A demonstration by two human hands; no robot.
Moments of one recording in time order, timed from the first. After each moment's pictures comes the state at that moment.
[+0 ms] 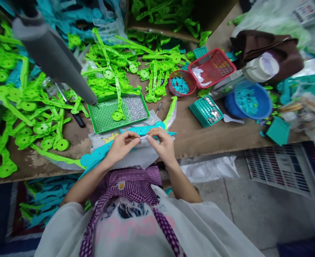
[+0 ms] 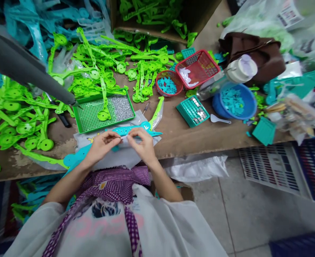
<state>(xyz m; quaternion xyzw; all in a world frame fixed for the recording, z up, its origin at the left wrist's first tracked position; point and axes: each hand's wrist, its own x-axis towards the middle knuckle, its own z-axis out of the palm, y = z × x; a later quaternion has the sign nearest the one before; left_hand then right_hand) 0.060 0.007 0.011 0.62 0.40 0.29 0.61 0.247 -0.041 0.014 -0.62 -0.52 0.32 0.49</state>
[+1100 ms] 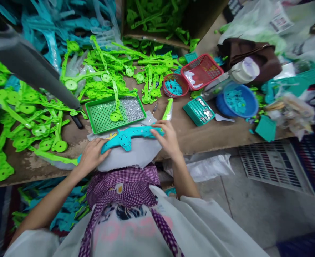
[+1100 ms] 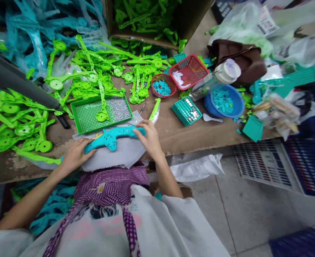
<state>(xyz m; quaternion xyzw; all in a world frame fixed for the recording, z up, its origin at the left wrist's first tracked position) -0.045 0.007 -0.025 0.88 0.43 0.11 0.18 0.284 -0.033 0.006 -0.66 -0.60 0.20 0.40</state>
